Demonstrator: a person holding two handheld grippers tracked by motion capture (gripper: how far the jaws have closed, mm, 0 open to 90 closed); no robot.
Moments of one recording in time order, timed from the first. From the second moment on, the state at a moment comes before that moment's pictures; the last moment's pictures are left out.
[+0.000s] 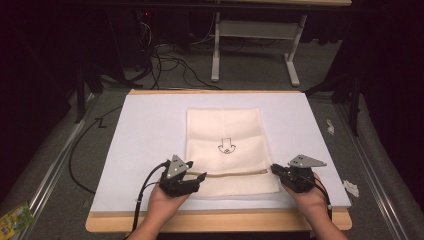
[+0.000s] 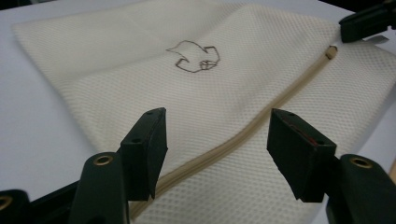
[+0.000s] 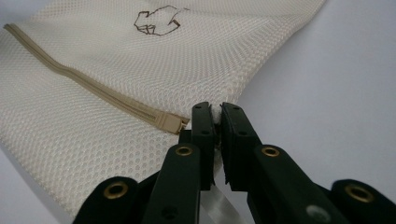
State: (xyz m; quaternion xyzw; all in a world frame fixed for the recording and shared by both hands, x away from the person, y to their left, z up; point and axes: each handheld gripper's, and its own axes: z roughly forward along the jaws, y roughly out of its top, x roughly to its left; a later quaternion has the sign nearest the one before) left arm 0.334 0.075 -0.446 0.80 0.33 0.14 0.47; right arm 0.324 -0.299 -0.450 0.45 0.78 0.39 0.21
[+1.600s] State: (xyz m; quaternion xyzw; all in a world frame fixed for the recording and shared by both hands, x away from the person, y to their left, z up) left arm 0.354 -0.099 -0.461 0.83 0.28 0.08 0.48; right arm 0.321 -0.296 -0.440 0.43 0.77 0.42 0.21
